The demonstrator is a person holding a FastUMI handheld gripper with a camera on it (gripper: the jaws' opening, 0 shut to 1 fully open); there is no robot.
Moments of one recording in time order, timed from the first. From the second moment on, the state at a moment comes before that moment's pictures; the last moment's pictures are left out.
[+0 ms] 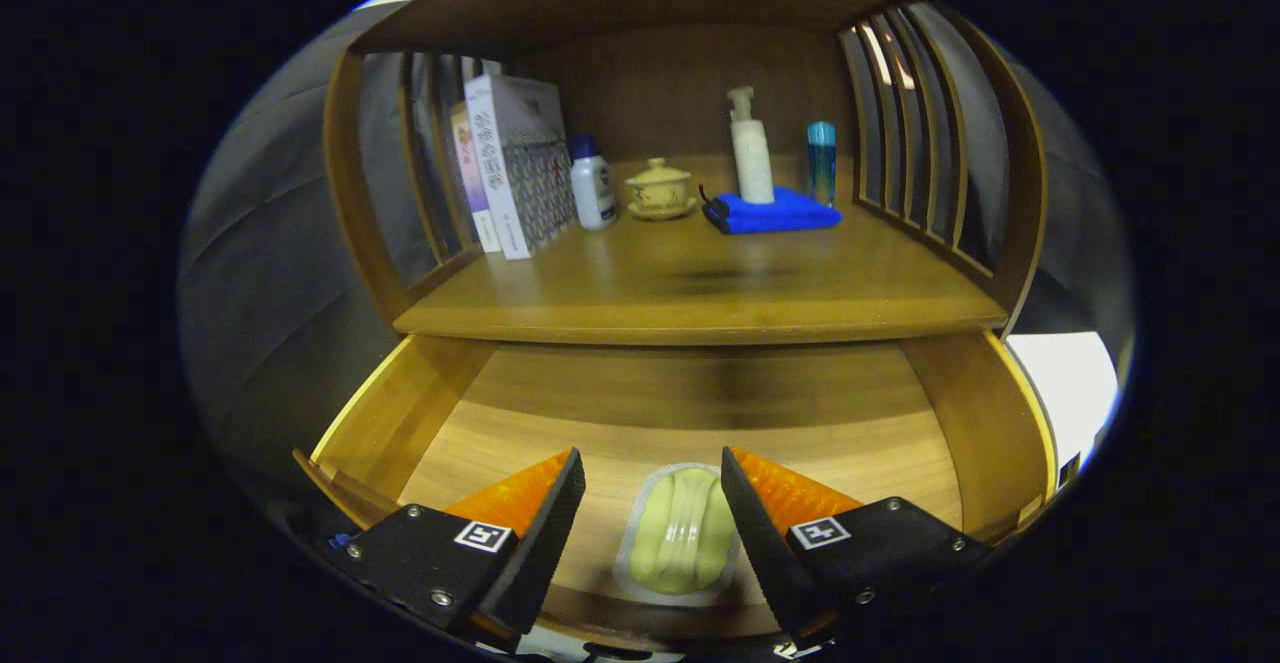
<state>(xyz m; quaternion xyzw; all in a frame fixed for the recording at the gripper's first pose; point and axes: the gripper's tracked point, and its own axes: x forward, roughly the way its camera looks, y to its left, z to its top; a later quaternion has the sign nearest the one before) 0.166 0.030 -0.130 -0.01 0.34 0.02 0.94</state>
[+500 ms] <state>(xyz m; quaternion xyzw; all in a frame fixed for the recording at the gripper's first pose) 0.169 0.015 -0.168 -0.03 0.41 0.02 0.91</state>
